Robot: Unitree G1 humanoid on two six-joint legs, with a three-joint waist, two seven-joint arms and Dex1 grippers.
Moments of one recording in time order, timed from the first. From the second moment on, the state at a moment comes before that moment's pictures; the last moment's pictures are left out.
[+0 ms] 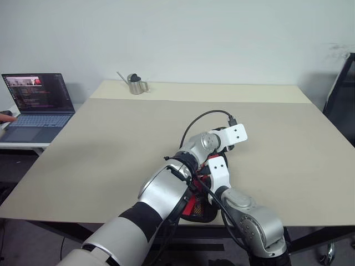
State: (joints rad) left arm -1.38 -0.12 -0.23 1.42 0.47 -0.12 -0.39; right arm -0.24 0.06 0.26 -0.44 0.17 1.09 0.06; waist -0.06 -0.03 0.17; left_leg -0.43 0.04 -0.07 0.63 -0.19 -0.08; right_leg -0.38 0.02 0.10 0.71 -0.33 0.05
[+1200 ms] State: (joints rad) left arm -0.55 0.57 -0.03 -0.02 -0.26 0.47 -1.10; right arm -0.57 -0.66 -0.20 -0.54 0.69 1.34 0.67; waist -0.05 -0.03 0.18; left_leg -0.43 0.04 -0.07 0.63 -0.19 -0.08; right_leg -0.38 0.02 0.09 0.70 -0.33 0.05
